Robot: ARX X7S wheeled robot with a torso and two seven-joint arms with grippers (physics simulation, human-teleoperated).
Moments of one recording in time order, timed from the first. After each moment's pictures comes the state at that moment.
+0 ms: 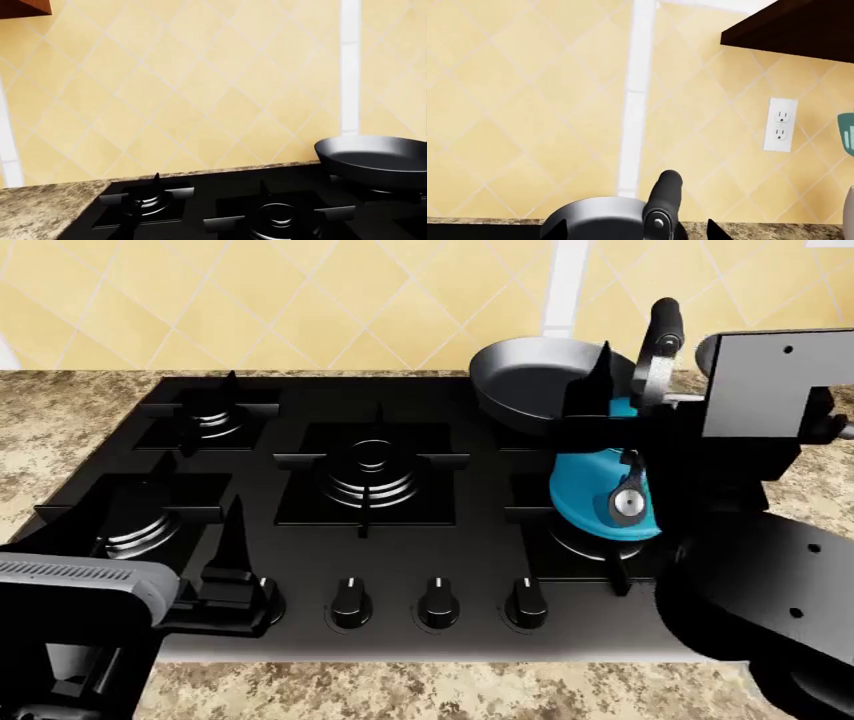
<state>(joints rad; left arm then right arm) -0.37 -1.15 0.59 0.92 -0.96 -0.17 -1.01 1.05 0.81 -0.78 -0.52 1.12 0.49 1.07</state>
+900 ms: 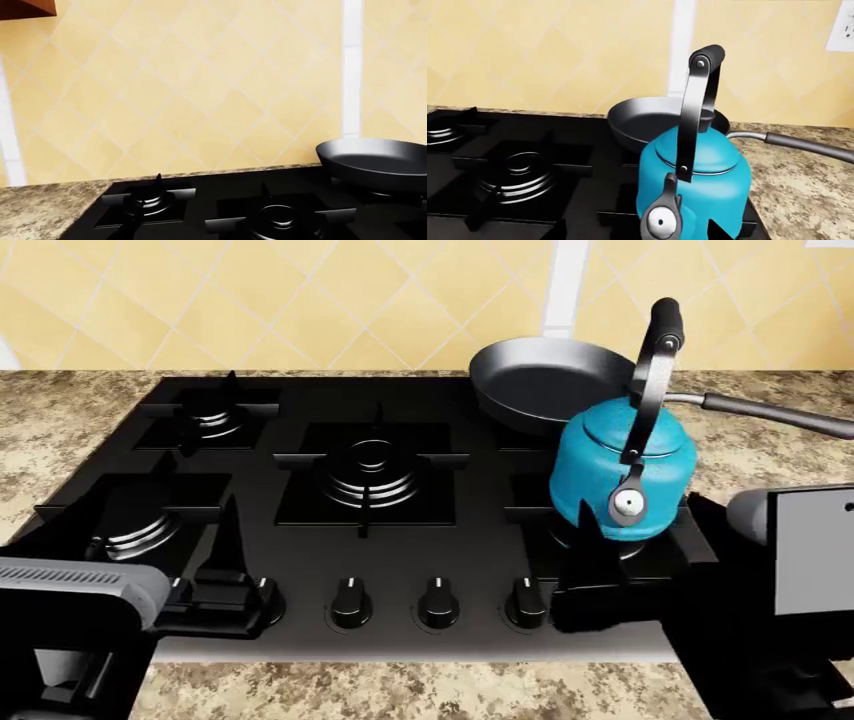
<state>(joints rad) -0.35 -1.16 0.59 0.93 -0.96 -0.15 -1.02 0.88 1.08 -0.72 -0.96 1.63 0.43 1.28</state>
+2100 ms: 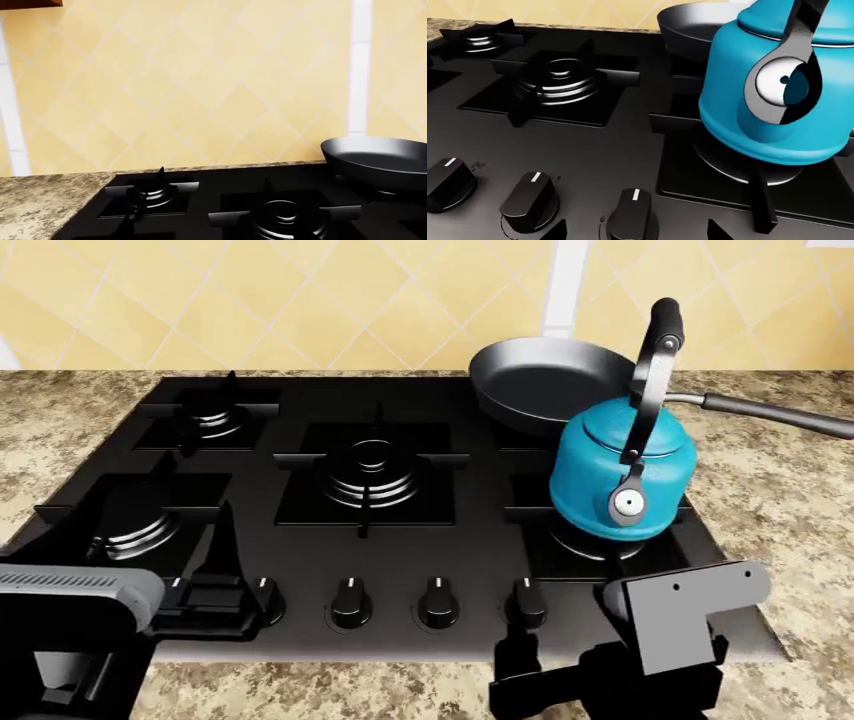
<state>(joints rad) -0.30 -1.17 0.58 0.90 -0.94 -0.10 -1.01 0.63 0.96 -0.85 -0.86 1.45 0.43 1.12</state>
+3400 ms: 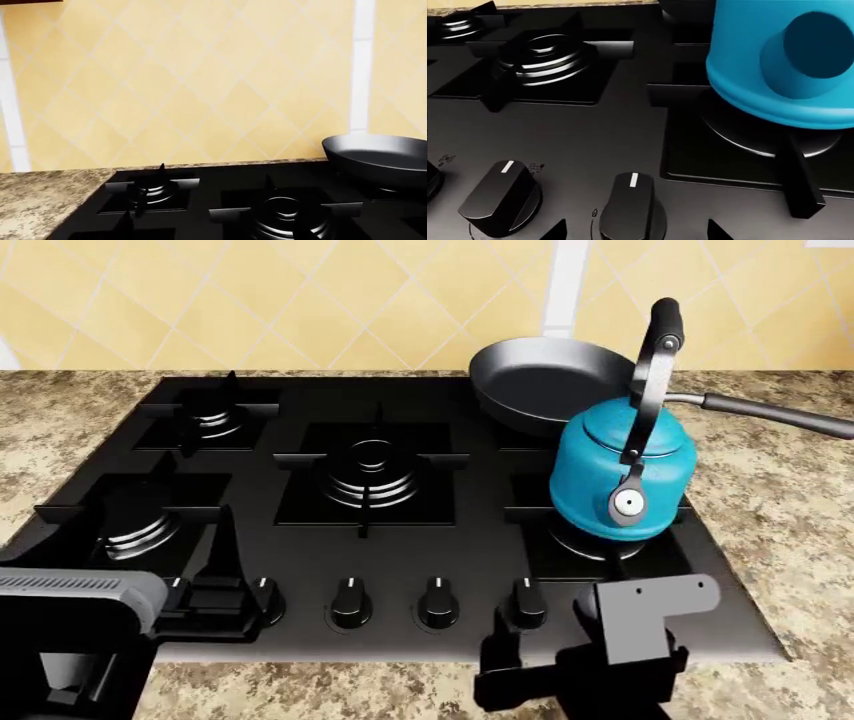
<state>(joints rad) -0.28 -1.15 0.58 0.88 -0.92 -0.08 -1.00 0.54 0.86 -0.88 -0.69 1.35 0.37 1.03</state>
